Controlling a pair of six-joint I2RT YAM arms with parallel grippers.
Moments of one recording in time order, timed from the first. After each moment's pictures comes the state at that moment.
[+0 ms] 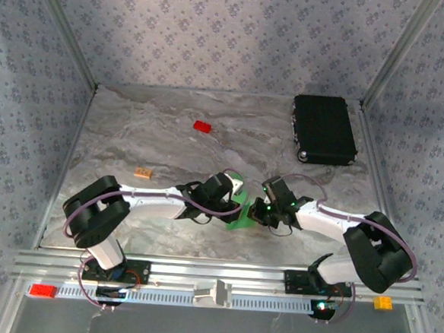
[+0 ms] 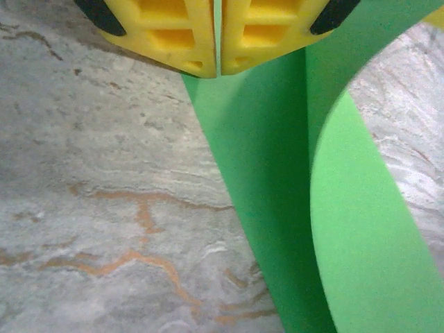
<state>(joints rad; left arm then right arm) -1.02 1.64 0.83 -0.03 0.20 -0.60 0.63 1.35 0.50 -0.17 -0.30 0.93</state>
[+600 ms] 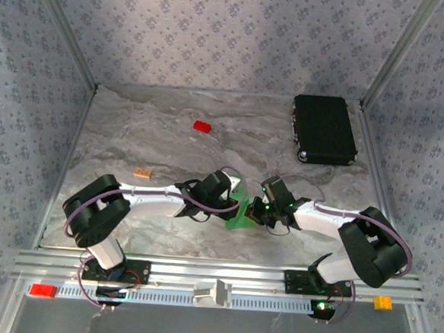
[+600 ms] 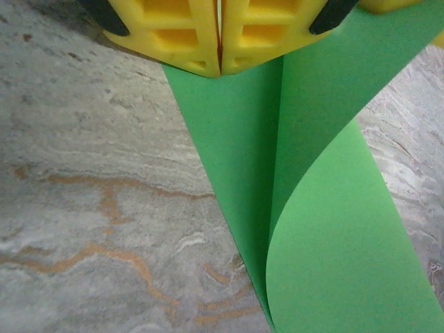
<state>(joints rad) -0.99 1.64 0.83 -0.04 0.19 -0.59 0.63 1.40 0.48 -0.08 -0.32 0.99</state>
